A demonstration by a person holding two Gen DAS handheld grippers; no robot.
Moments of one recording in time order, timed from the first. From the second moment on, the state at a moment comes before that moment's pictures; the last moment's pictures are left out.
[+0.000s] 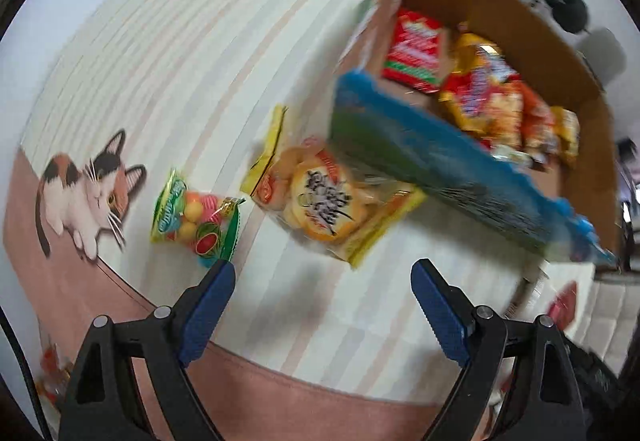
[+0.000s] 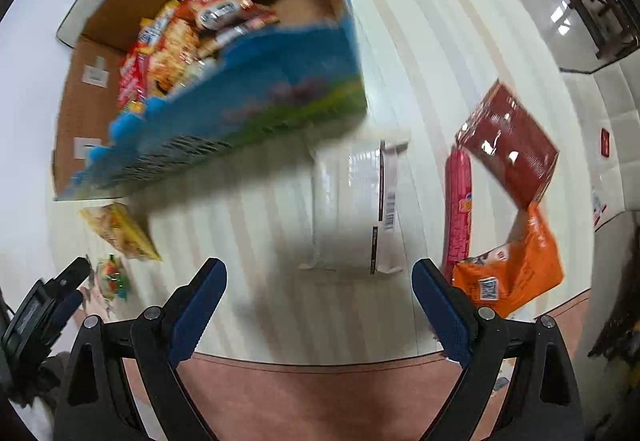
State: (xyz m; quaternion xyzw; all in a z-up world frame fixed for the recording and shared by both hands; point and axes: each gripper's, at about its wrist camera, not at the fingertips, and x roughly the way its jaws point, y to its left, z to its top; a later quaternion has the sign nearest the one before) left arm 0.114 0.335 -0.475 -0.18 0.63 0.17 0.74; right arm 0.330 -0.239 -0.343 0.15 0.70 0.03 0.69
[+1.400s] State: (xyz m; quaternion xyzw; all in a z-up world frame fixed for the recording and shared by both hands) left arm 0.116 0.421 -0.561 -0.26 0.68 0.14 0.67; right arm 0.363 -0.224 -0.391 0.10 0.75 0.01 0.66
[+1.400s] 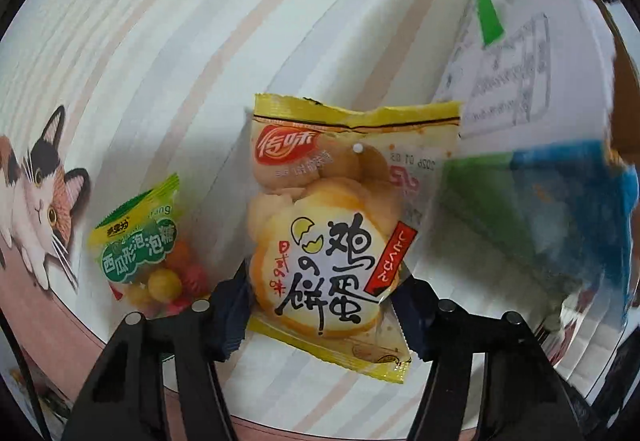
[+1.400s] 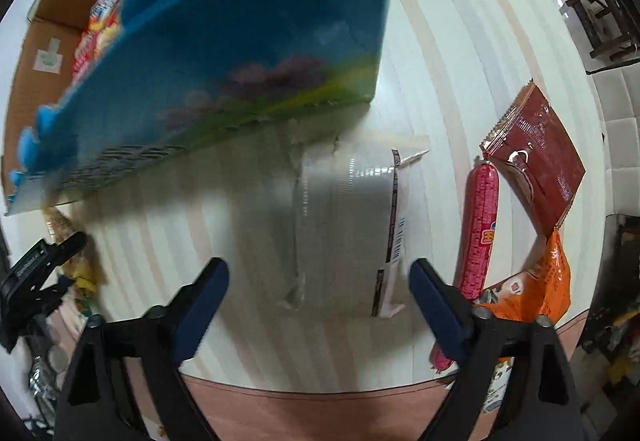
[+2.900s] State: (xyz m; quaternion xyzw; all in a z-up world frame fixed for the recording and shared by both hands) left arm 0.049 0.281 -0.569 -0.09 0.75 0.06 0.65; right arm 0.248 -0.203 -0.417 0.02 0.79 0.05 0.61
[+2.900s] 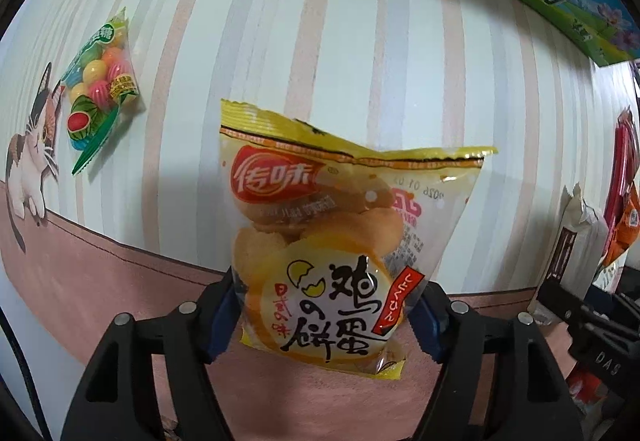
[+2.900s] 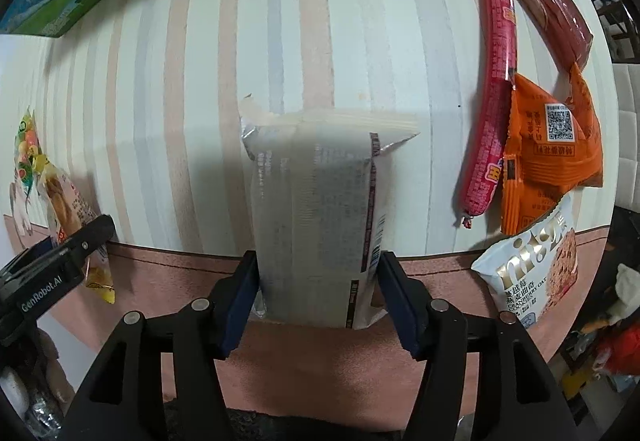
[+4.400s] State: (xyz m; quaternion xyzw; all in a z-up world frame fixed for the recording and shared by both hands) left arm 0.289 0.308 -0.413 -0.10 0.69 0.02 0.72; right arm 0.470 -0.208 -0.261 0.10 0.66 0.09 0.74
